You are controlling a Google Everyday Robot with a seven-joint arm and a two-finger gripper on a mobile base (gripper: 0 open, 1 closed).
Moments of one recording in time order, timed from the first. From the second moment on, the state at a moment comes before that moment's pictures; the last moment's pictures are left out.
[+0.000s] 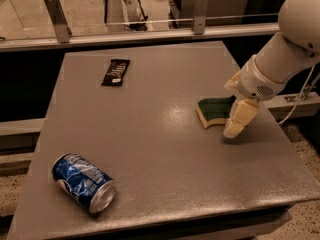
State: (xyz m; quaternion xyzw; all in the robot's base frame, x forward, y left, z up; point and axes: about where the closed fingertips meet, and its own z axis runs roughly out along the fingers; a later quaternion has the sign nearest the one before) arm 0.521 -0.195 0.838 -0.61 0.77 0.07 0.17
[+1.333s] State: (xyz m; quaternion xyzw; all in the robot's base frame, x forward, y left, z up) arm 0.536 -0.201 0.899 -0.61 0.76 0.05 0.24
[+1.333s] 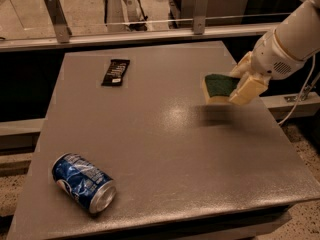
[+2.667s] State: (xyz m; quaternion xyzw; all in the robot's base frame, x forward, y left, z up) arm 0.603 -0.135 0.874 -0.63 0.72 0.08 0.27
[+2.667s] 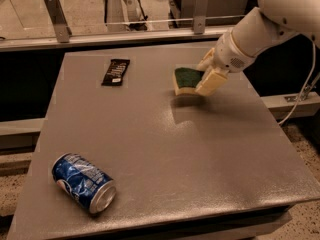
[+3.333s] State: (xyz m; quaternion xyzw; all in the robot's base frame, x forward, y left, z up) arm 0.644 -0.088 0.866 -0.64 0.70 0.09 0.30
